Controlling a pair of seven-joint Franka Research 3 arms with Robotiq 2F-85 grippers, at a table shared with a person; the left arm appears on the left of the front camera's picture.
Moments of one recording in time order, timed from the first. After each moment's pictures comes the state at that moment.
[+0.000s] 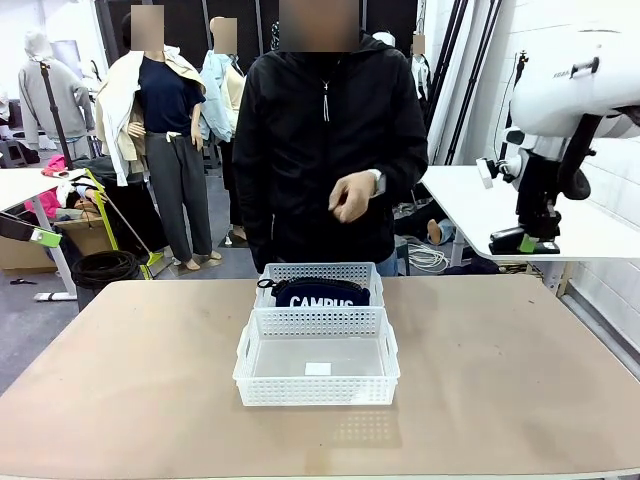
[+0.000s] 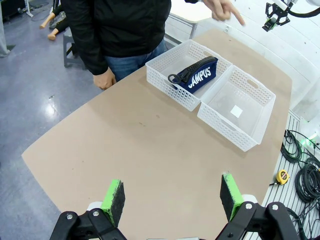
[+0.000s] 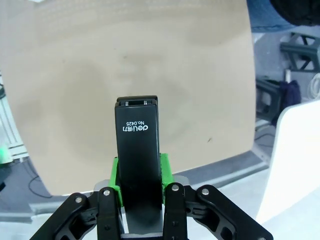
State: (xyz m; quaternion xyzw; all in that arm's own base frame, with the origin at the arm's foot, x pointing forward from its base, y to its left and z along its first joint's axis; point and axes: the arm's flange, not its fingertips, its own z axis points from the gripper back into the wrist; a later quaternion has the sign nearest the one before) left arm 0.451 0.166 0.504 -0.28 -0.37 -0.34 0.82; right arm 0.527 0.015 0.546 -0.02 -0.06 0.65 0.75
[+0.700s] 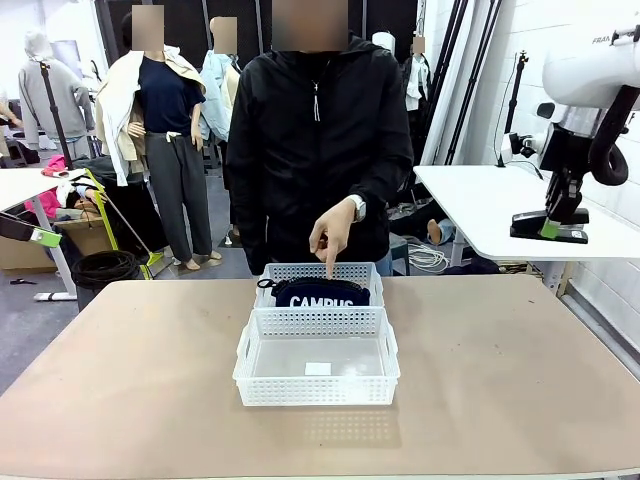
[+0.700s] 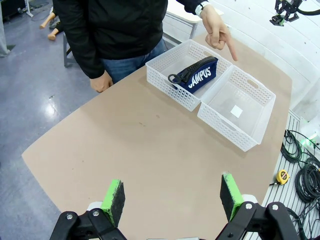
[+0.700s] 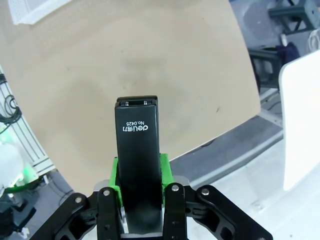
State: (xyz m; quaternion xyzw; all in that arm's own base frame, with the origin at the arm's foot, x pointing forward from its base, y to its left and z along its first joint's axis) left arm 0.451 0.166 0.504 -0.28 -0.37 -0.34 0.82; right arm 0.501 -0.002 0.580 -0.02 -0.08 0.56 0.83
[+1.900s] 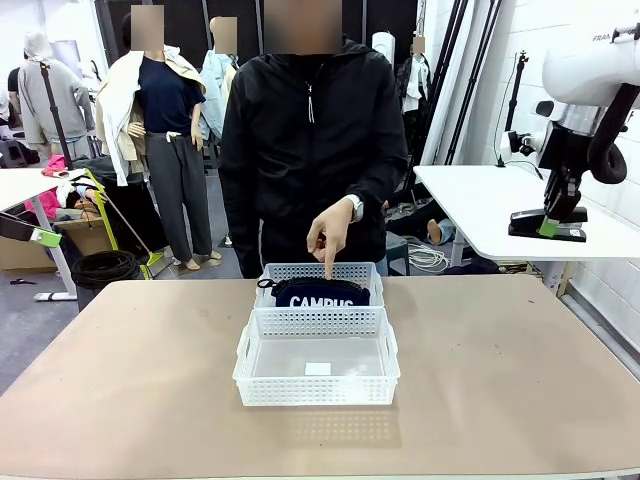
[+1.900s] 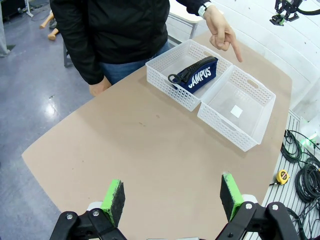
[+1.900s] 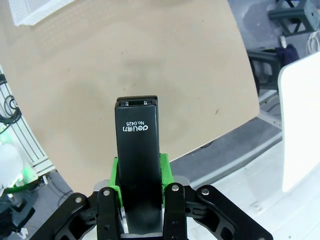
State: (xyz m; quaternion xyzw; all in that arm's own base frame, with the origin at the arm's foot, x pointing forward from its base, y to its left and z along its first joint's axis) left arm 0.451 0.166 0.504 -0.28 -0.37 -0.34 0.82; right arm 0.501 -0.001 0.582 -0.02 -0.08 0.56 0.82
